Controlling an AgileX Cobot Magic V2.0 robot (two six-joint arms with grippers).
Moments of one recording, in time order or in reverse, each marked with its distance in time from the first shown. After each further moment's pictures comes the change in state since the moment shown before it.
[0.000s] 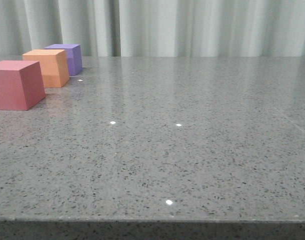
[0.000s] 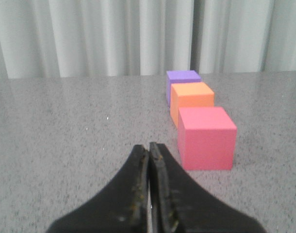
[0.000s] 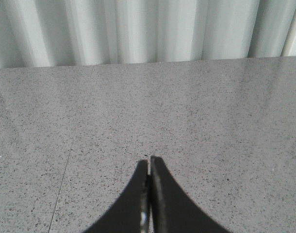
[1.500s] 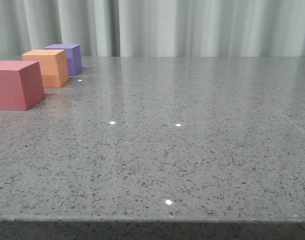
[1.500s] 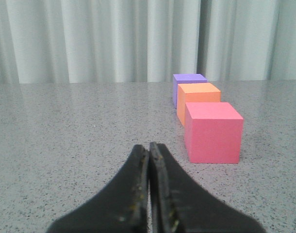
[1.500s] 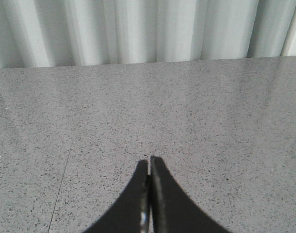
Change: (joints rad) left arm 0.031 -0.184 0.114 -0.005 0.003 0.000; right arm 0.000 0.000 0.000 0.000 0.000 0.000
